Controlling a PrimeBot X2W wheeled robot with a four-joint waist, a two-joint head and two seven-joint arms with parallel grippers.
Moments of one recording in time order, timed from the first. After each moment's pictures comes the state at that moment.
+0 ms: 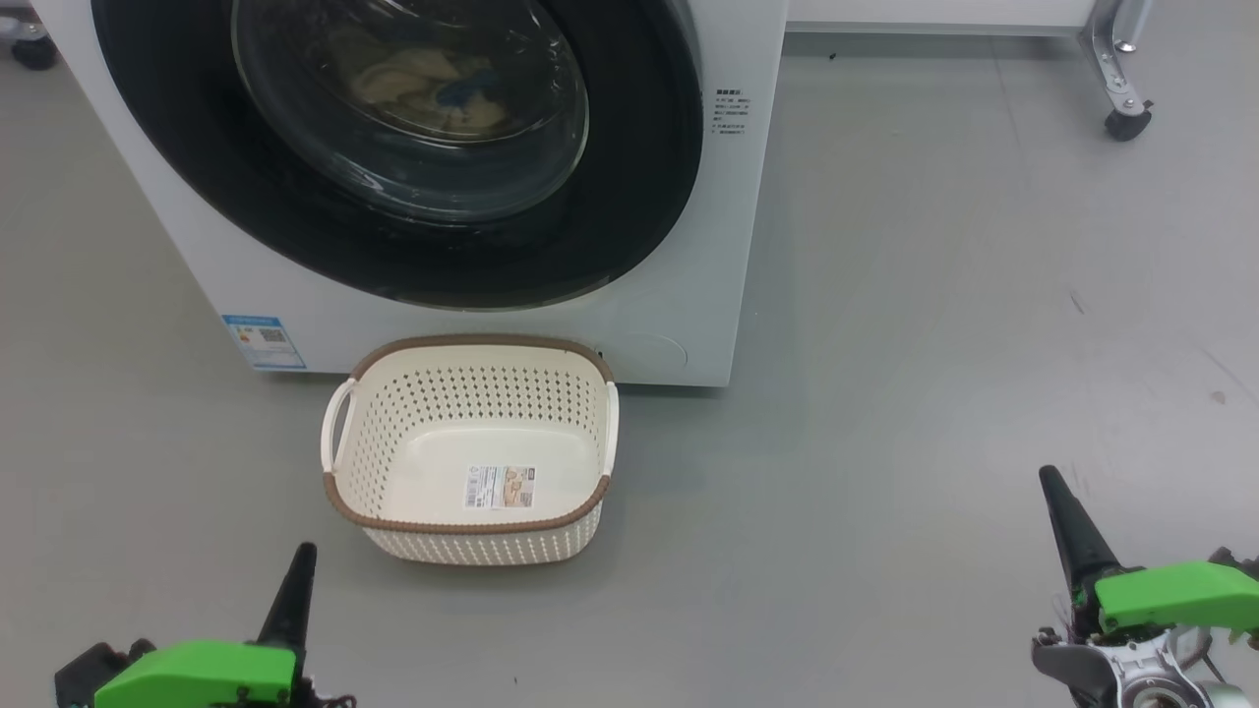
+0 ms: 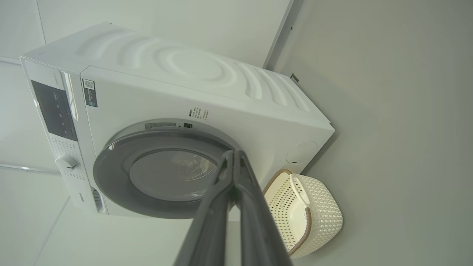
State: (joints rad) left arm -0.04 0.07 -0.02 0.27 -1.35 -0.10 0.04; right arm 0.01 -0.05 -0.07 0.21 1.34 0.13 0.05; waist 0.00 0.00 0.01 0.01
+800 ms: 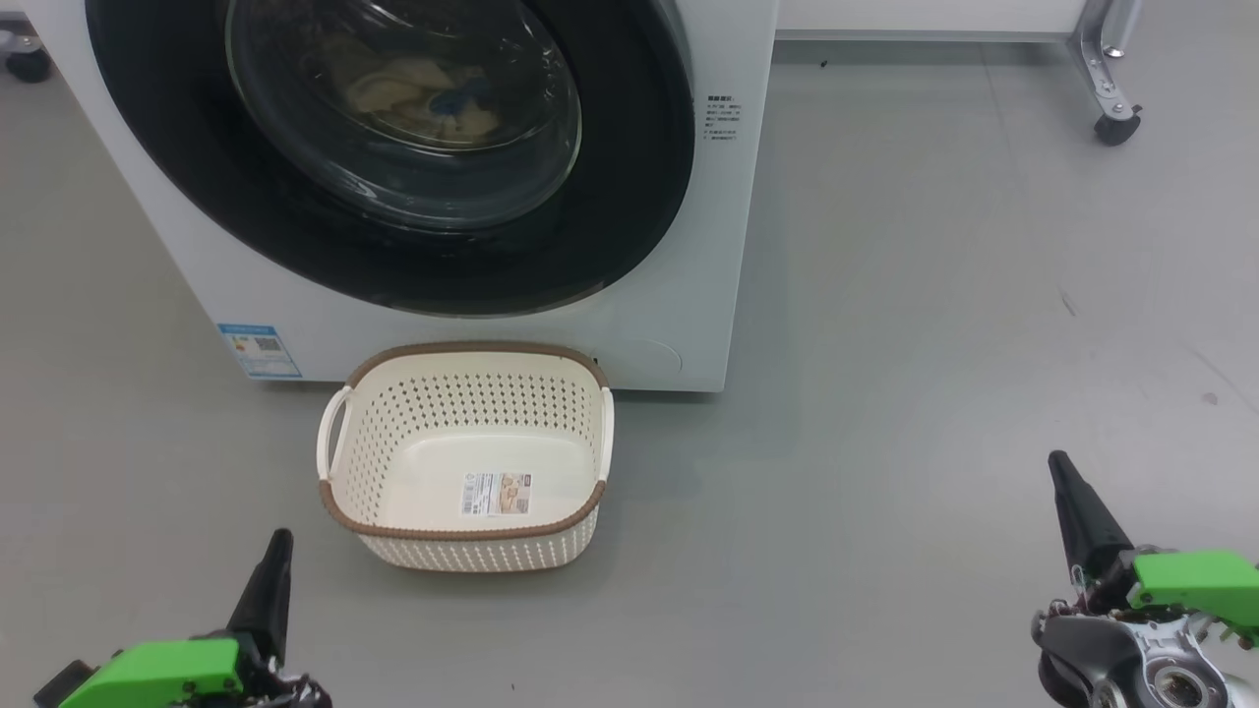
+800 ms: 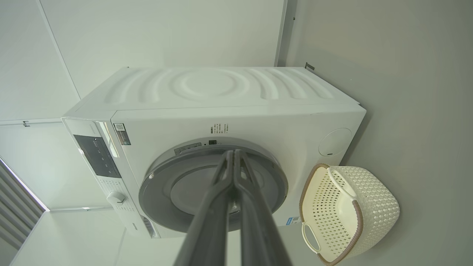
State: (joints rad) left arm -0.06 0.05 0.06 0.27 -1.58 -0.12 0.09; right arm -0.04 -0.05 -0.09 0.27 1.60 0.13 0.07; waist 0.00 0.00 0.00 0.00
